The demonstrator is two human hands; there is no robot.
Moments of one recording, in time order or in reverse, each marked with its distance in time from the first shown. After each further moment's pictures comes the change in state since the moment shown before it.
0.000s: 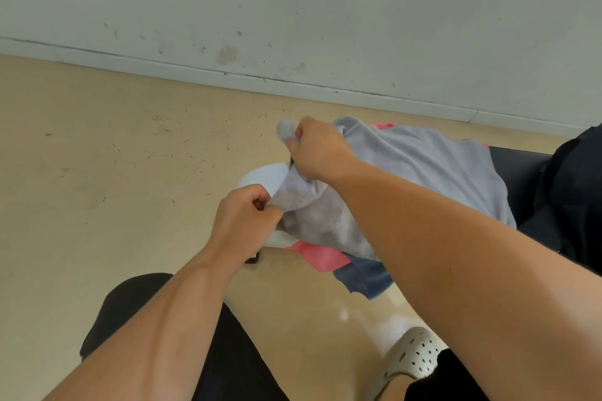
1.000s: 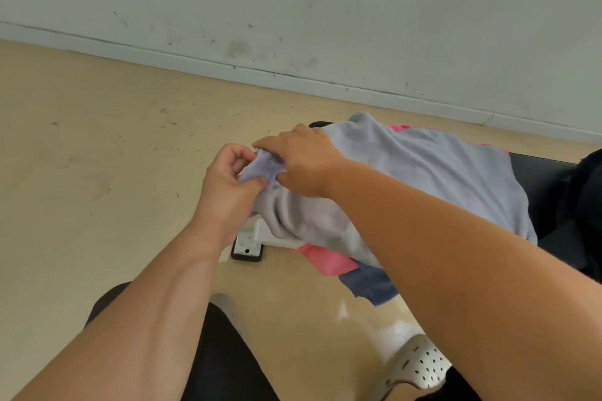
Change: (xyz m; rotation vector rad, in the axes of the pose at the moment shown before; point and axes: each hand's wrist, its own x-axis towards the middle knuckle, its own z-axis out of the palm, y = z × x) left_hand 0.034 0.005 -0.021 -0.472 0.064 0.021; right_hand 0.001 -0.013 0.012 -0.318 -0.191 -0.477
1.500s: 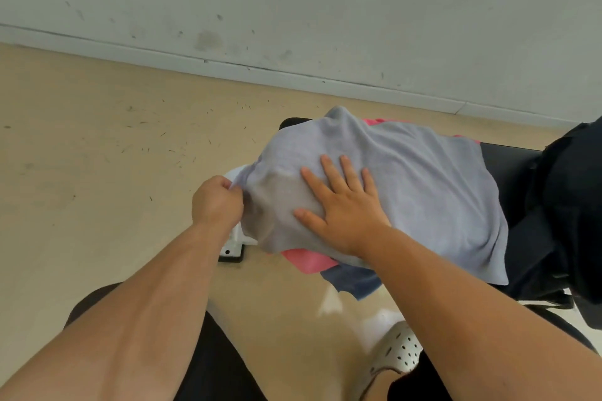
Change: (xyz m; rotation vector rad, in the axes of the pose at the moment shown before) left_hand 0.045 -0.068 0.017 0.571 0.167 -0.293; right_hand -0.099 0.054 0.067 -0.087 -0.049 0.332
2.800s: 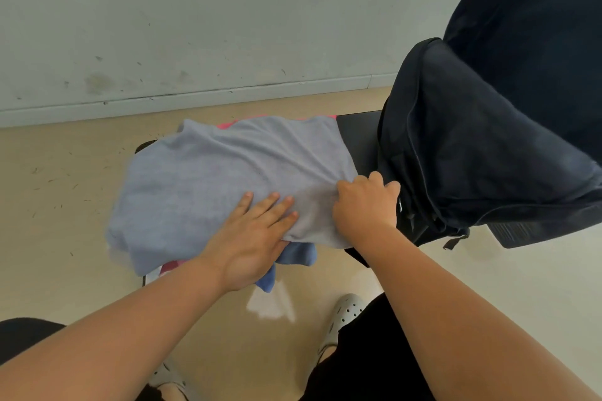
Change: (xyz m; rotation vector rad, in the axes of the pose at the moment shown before) left_hand -0.174 0.087 0.152 1.018 -0.398 1.482; right_hand -0.138 0.199 0.003 -0.089 0.132 0.582
